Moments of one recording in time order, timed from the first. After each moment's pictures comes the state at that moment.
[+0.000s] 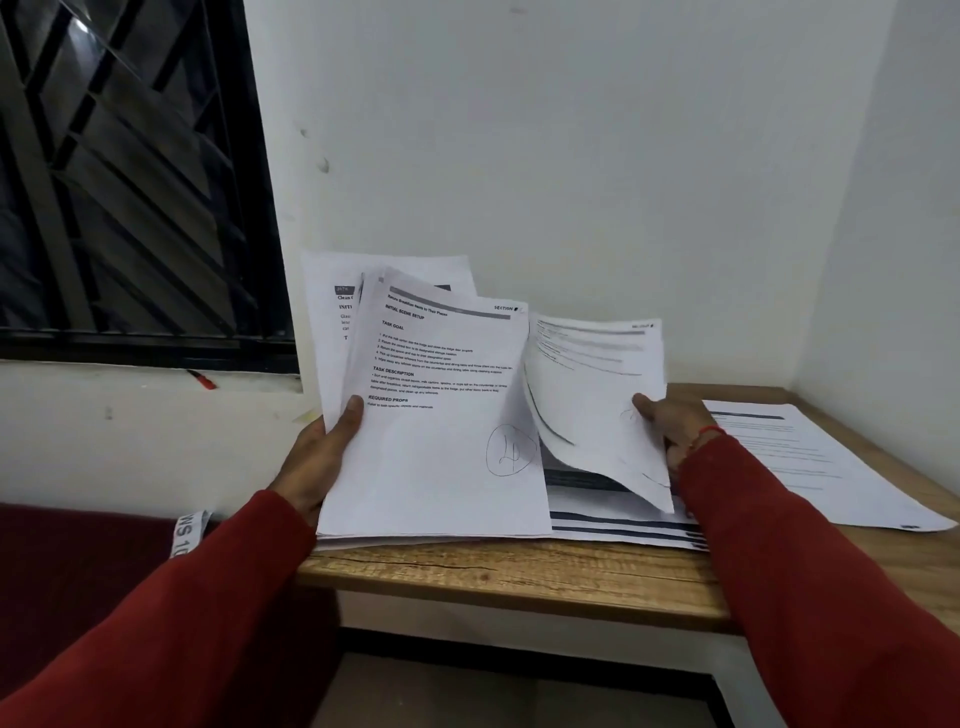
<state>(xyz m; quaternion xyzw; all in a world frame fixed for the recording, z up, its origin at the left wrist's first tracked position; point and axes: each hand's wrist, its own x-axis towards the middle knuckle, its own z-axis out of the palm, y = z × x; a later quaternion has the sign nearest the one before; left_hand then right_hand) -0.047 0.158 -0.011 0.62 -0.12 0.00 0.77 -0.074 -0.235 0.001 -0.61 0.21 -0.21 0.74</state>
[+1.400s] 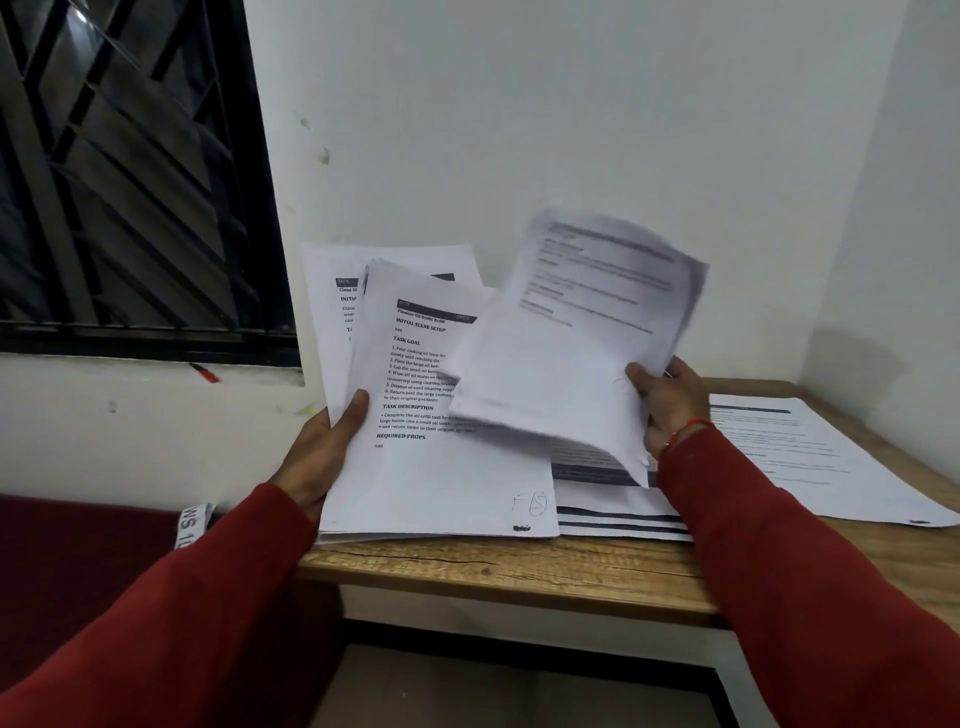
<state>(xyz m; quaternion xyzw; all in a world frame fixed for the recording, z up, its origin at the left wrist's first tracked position) -0.050 0.154 -0.011 0.60 -0.12 -0.03 0.79 -0.080 -0.197 0.014 -0.54 0.12 -0.34 0.76</state>
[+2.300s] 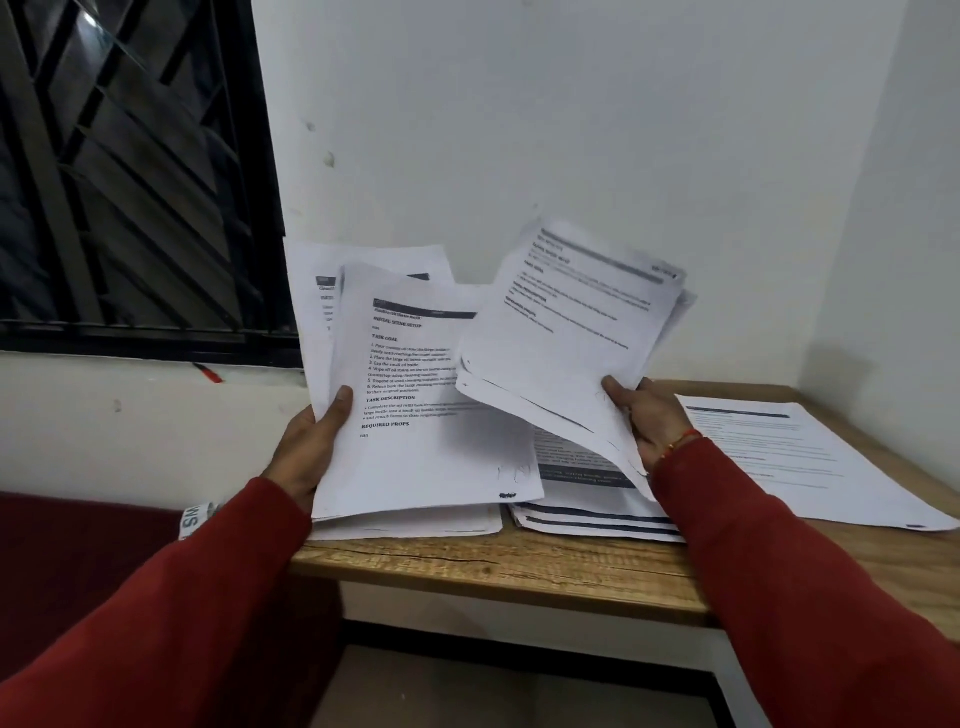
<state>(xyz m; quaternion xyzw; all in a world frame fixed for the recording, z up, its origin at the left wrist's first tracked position) -0.043 0.169 -0.006 0.63 -0.09 0.03 0.78 -0.070 -0.193 0.003 -0.51 0.08 -0.18 0.84</state>
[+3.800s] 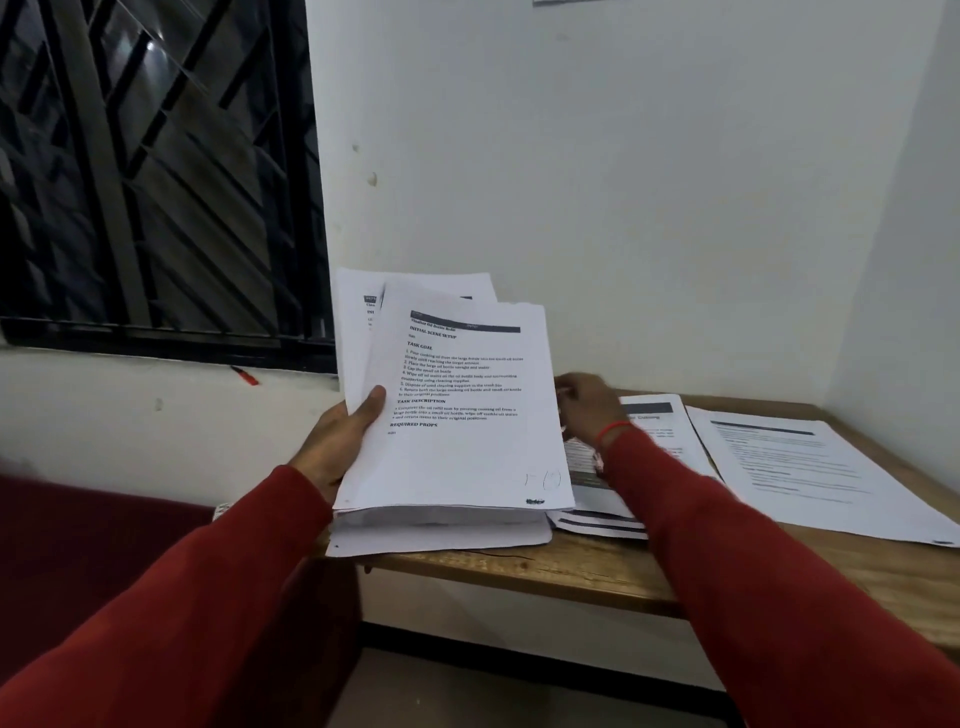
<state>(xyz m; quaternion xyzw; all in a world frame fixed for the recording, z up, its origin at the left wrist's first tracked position) -0.061 0.187 0.013 0.64 -0.10 -0.02 0.76 -0.053 -0.107 0.026 -0.83 0.05 -0.20 0.52</state>
